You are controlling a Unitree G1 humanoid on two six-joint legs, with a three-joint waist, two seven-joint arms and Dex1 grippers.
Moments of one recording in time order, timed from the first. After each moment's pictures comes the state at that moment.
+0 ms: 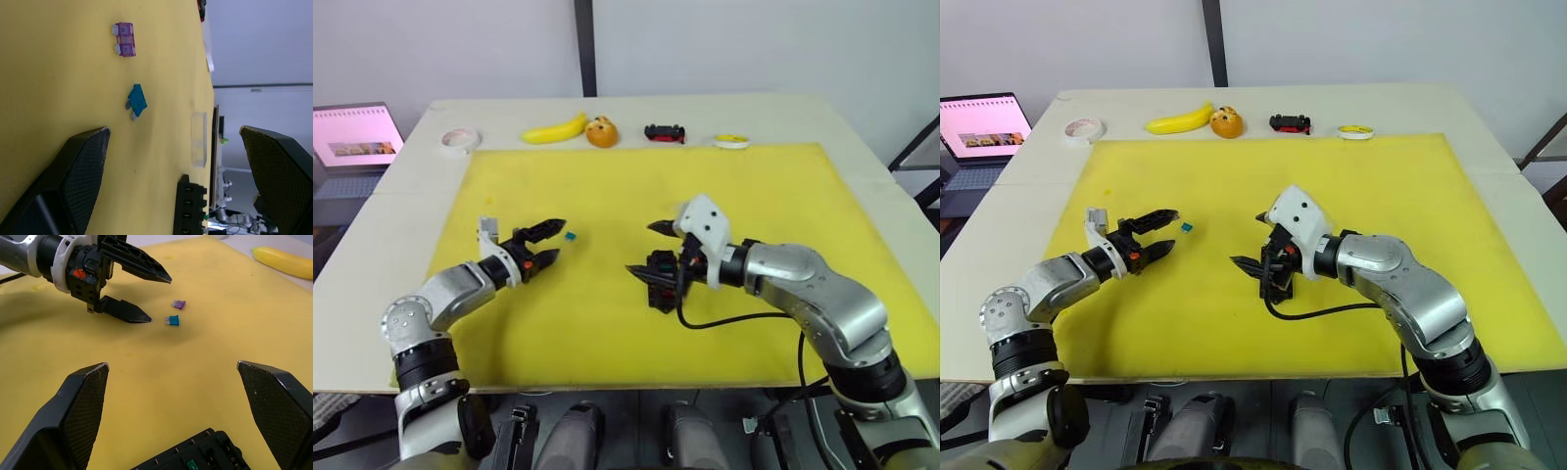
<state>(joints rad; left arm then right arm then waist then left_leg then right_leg) -0.48 0.28 0.57 0.25 -1.65 1.21 0.35 -0.49 -0.59 0.18 -0.54 0.47 0.87 0.60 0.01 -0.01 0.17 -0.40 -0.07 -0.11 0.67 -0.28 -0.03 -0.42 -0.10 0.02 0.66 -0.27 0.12</state>
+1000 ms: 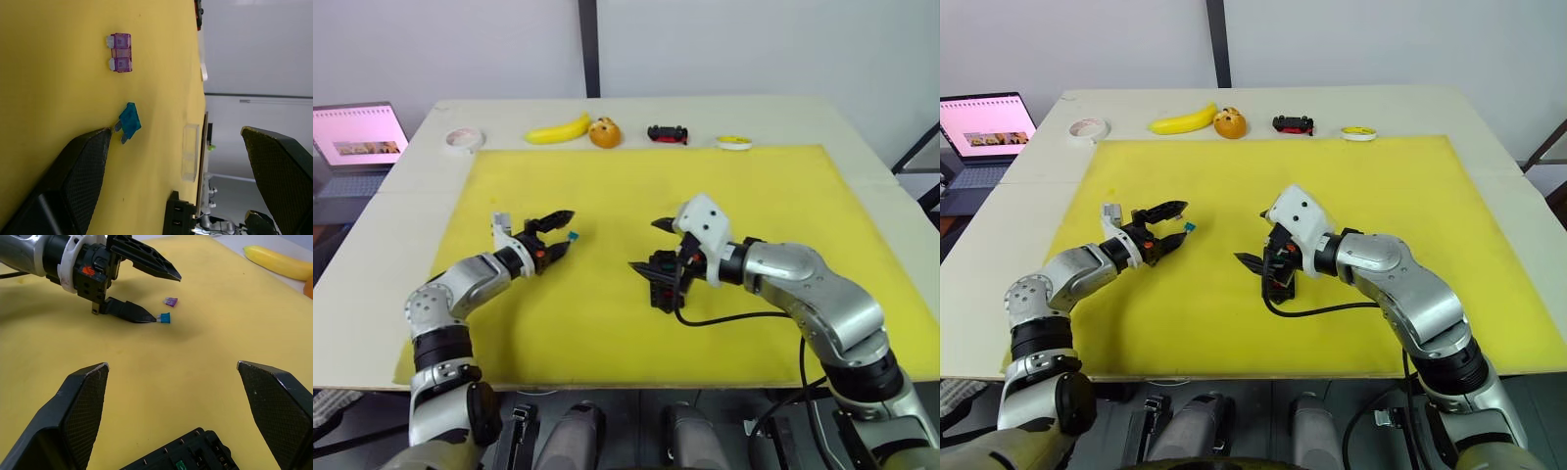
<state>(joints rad) -0.56 0.26 0.52 0.37 -1.58 1.15 0.26 -0.49 -0.58 0.19 -0.53 0.41 0.87 0.60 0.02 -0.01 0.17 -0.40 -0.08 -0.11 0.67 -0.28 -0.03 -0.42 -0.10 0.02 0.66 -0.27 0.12</state>
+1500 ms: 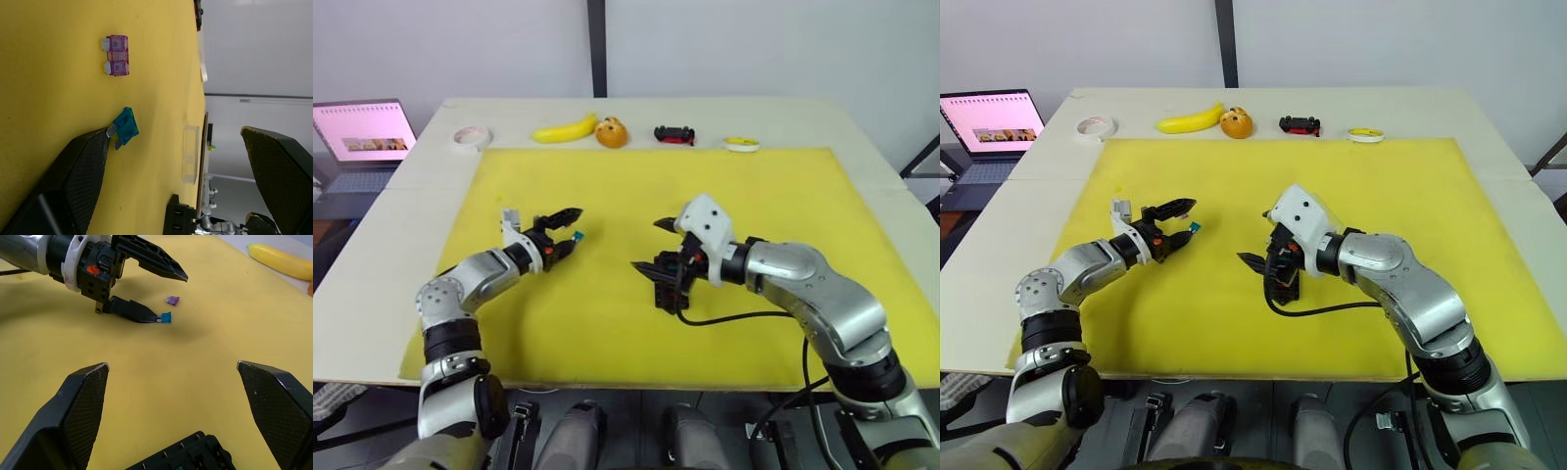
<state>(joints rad) -0.59 0.24 0.53 0.41 -1.51 1.15 0.23 -0.49 -0.60 0.18 -0.53 0.41 0.88 0.60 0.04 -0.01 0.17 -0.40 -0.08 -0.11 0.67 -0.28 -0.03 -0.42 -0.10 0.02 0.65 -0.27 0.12</state>
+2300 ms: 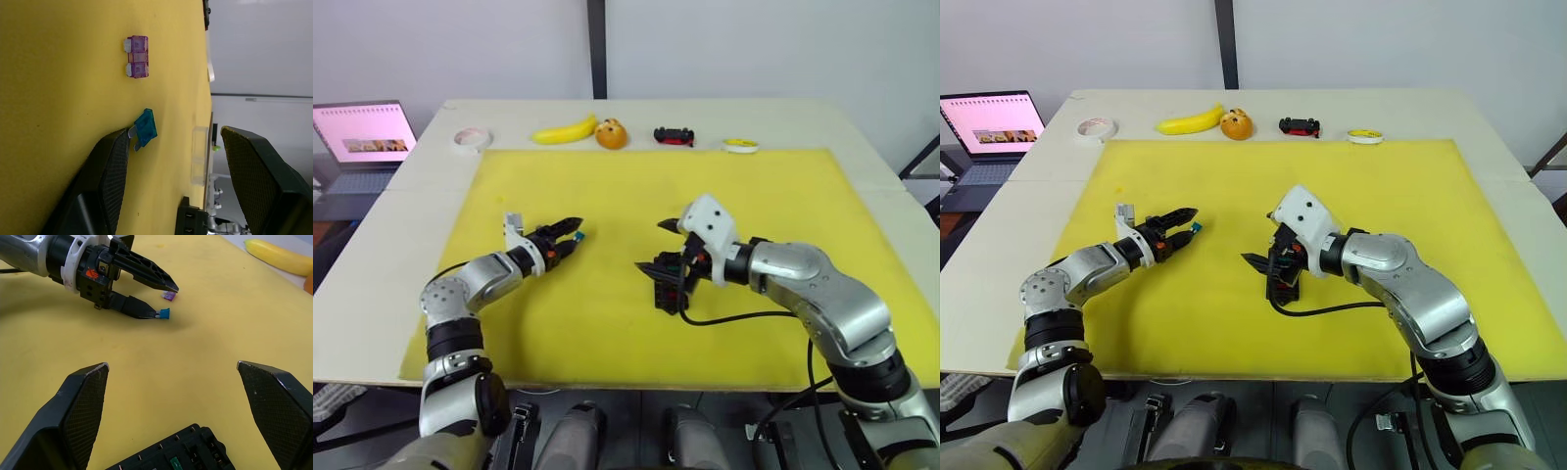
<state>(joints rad) -0.60 0.23 0.53 0.43 -1.41 1.15 0.16 -0.49 -0.61 0.18 -0.54 0.41 0.89 0.61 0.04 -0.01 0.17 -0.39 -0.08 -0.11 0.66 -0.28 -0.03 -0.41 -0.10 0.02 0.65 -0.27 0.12</state>
